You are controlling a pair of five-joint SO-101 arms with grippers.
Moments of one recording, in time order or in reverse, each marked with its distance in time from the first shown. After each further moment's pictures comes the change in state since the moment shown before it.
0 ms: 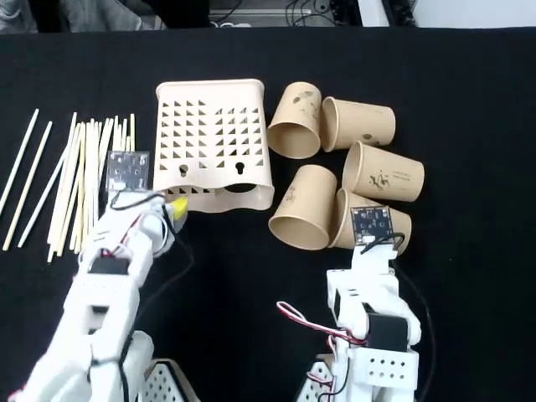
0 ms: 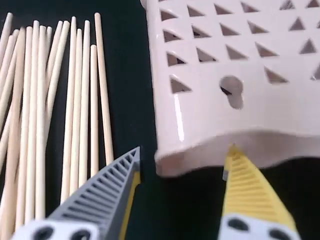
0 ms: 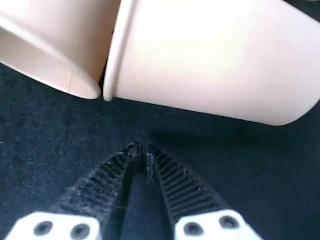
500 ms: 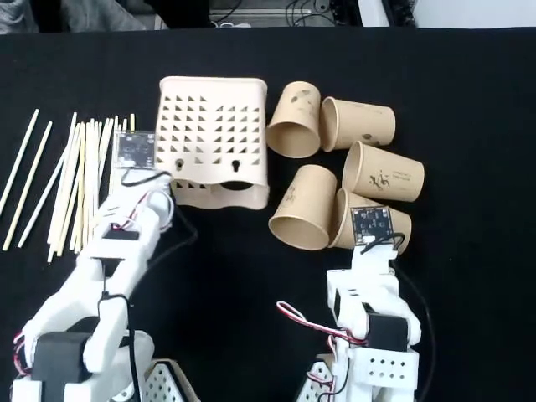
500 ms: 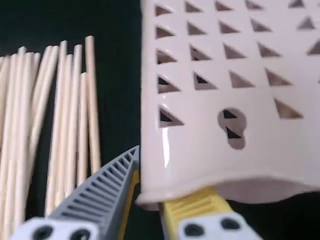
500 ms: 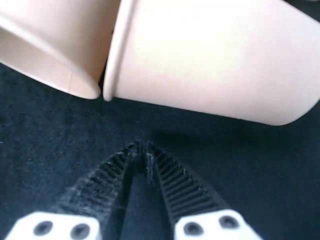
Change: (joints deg) left arm 1.1 24.7 -9.8 -17.2 -2.1; right arm 0.0 0.0 0.0 0.0 0.0
